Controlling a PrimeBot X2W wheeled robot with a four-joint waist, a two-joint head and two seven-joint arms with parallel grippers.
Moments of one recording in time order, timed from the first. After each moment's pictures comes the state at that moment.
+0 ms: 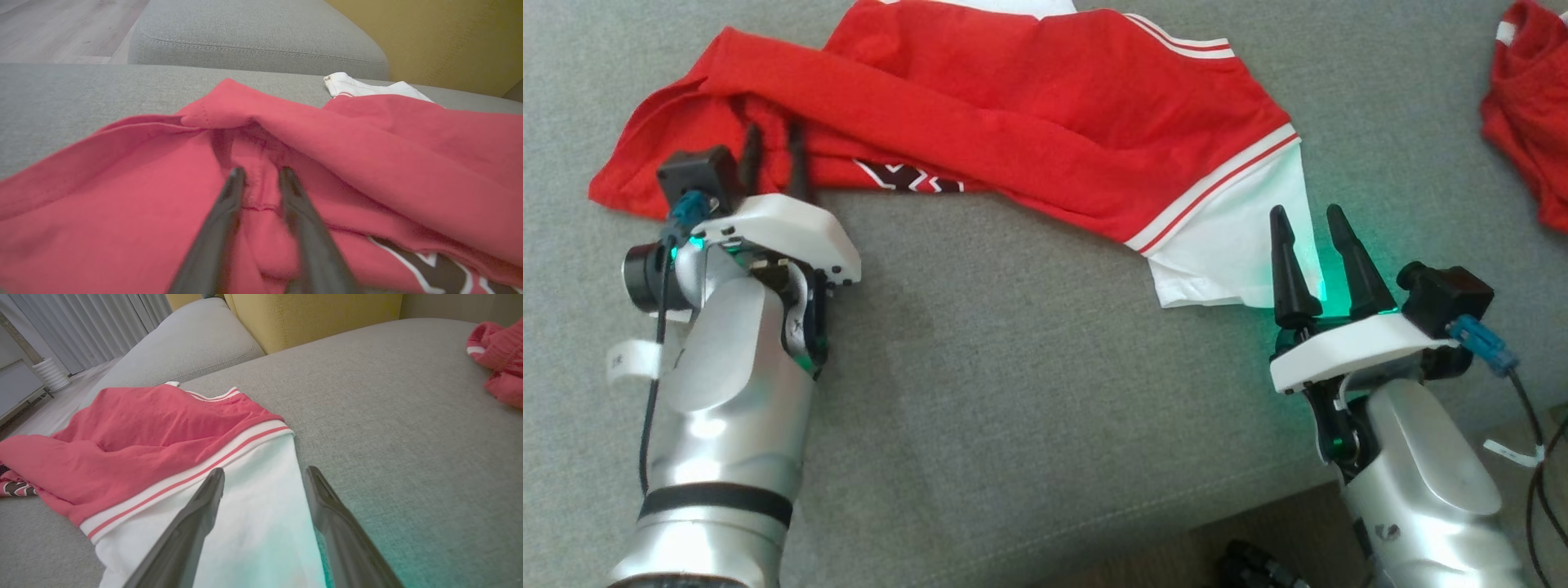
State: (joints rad) left arm -0.71 0.03 -0.11 0.84 -0.19 0.07 -0.26; right arm -0.40 -0.08 0.18 0.55 0.40 0.12 -0.26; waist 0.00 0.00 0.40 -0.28
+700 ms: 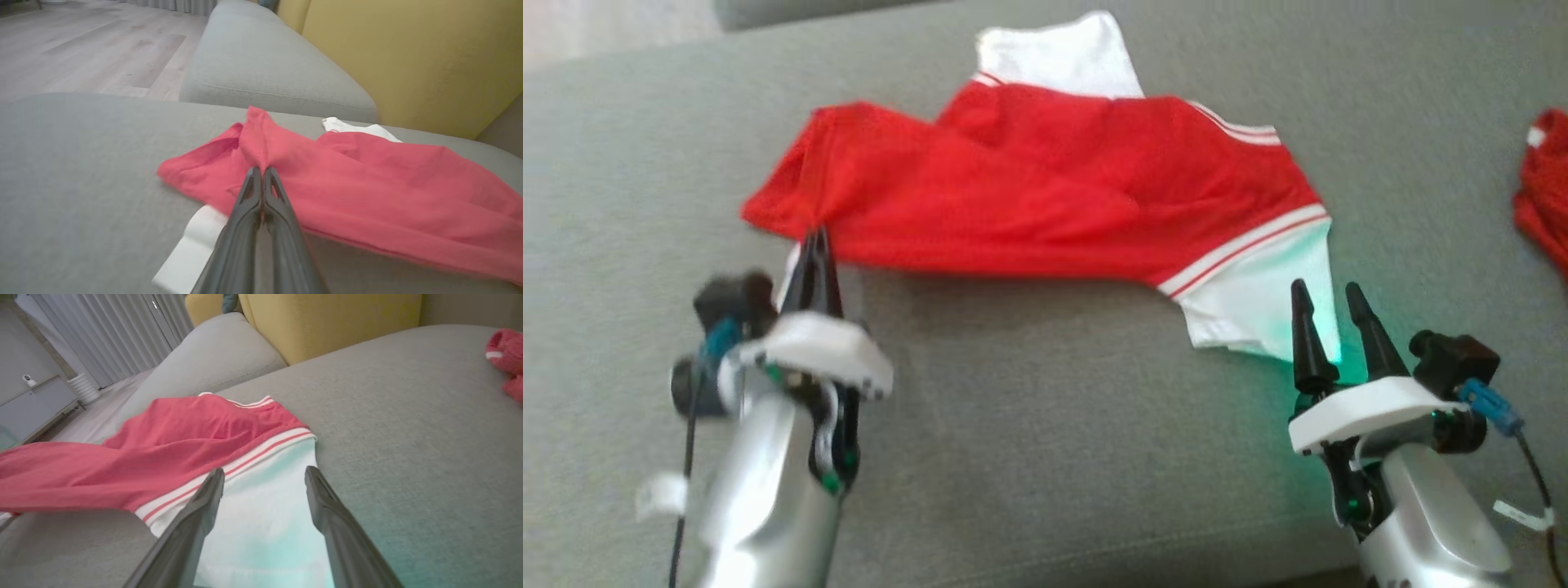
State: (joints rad) left arm -0.45 0.03 -0.19 0.59 -0.29 0.08 -0.26; right arm -0.30 -0.08 0.13 0.59 0.39 0.12 -0.26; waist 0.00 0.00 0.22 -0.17
